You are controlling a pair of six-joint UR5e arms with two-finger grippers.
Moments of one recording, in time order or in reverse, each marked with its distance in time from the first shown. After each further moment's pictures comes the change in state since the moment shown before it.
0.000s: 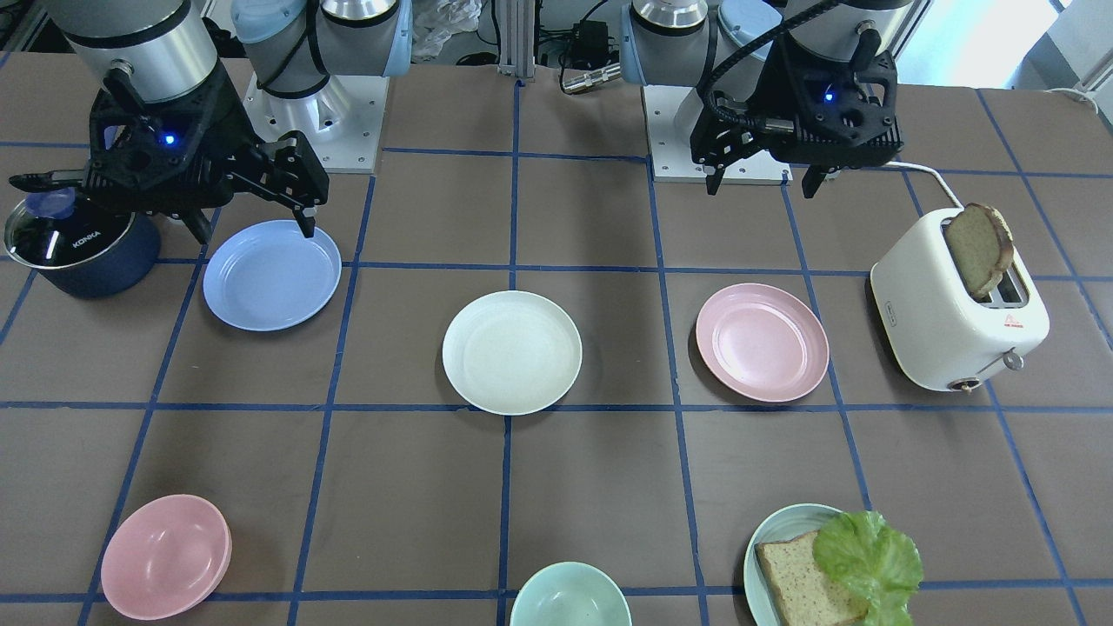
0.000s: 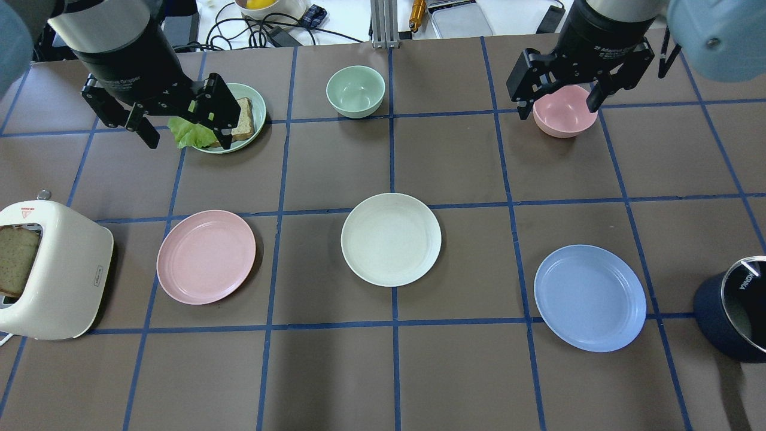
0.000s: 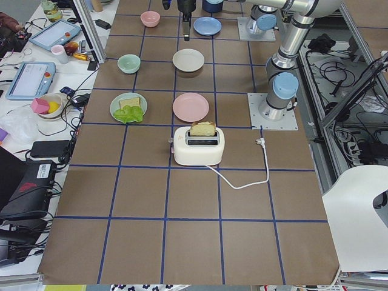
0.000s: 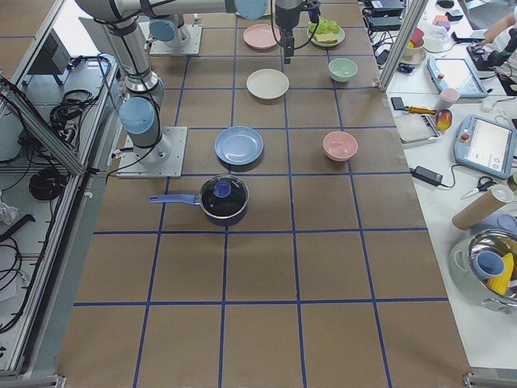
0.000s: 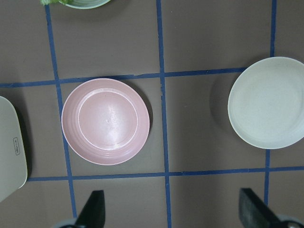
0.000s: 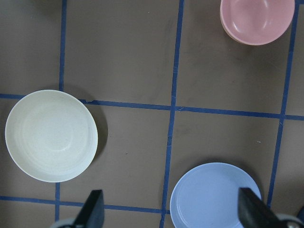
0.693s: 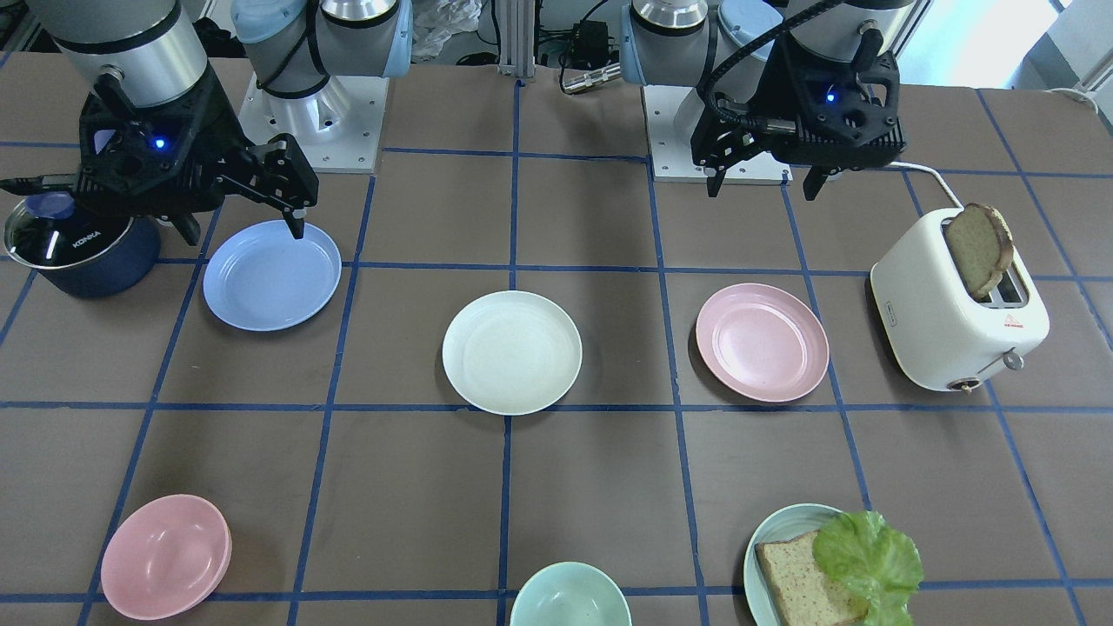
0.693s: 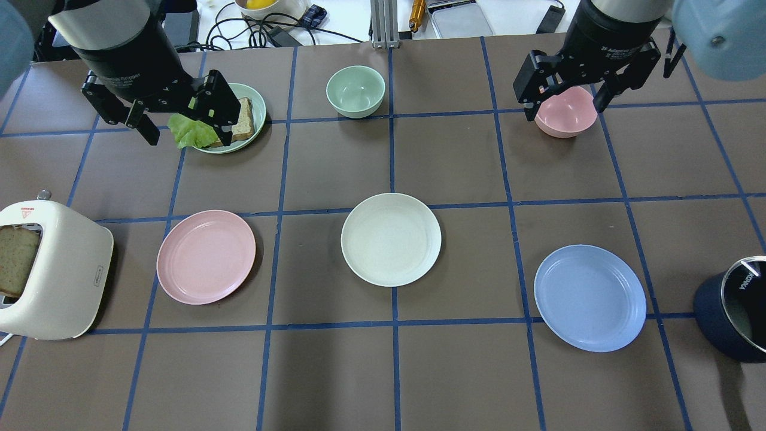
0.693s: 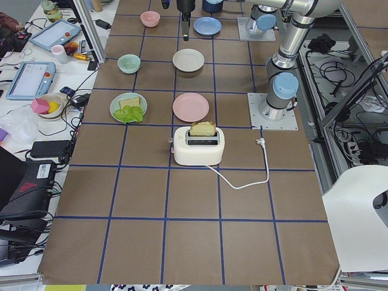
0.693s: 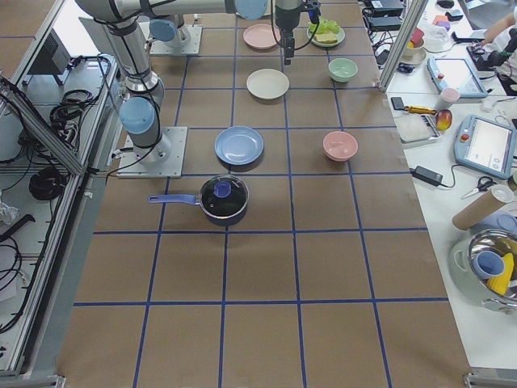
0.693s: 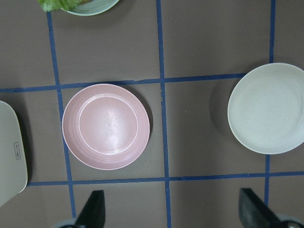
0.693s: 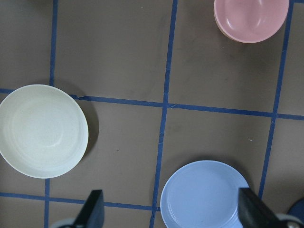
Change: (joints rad) left arm 0.000 -0.003 0.005 0.005 0.000 0.000; right arm -0.021 0.001 0.007 0.011 -0.015 -0.042
